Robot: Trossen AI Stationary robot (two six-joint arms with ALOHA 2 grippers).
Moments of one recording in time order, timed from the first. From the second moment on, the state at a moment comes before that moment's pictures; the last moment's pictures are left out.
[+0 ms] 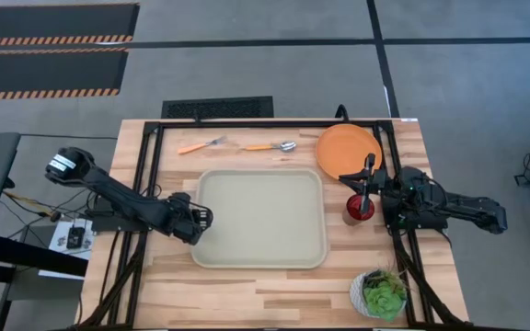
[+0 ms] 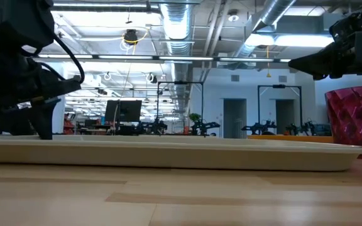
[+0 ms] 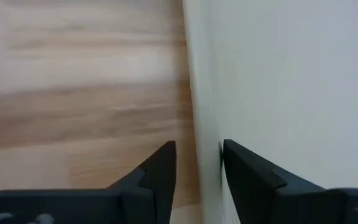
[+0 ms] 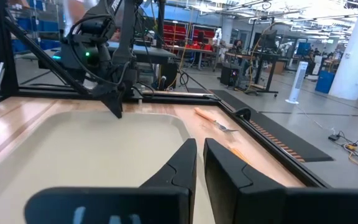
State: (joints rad) left arm -0.41 1.31 0.52 -0.66 -0.44 -1.92; right arm -0.25 0.00 0.00 0.04 -0.03 -0.11
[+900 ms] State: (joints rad) left arm -0.38 0.77 0.32 -0.19 -0.61 -0.74; right arm -0.25 0.00 0.00 0.04 -0.03 -0.11
